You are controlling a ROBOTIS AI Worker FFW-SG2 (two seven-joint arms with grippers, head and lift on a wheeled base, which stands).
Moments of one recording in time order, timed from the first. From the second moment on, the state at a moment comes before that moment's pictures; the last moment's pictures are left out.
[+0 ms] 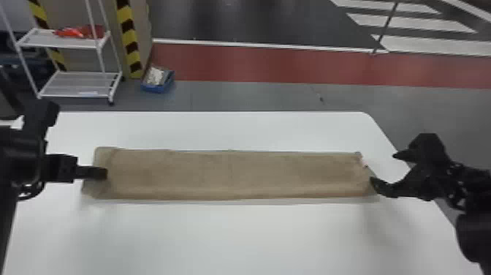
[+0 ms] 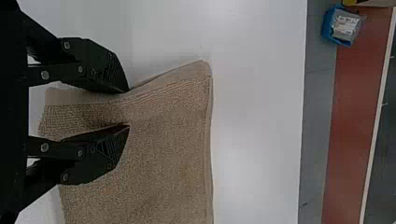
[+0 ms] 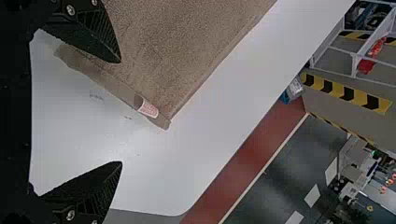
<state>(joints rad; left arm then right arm) -0.42 0.15 0.13 -1.48 -0.50 1.28 -0.90 -0.10 -0.35 -0.33 -1.48 0.56 0.24 0.90</state>
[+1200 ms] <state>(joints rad) -0.36 0.32 0.27 -1.68 -0.48 1.38 -1.10 -0.10 -0.34 -0.33 -1.48 0.56 0.23 0.90</state>
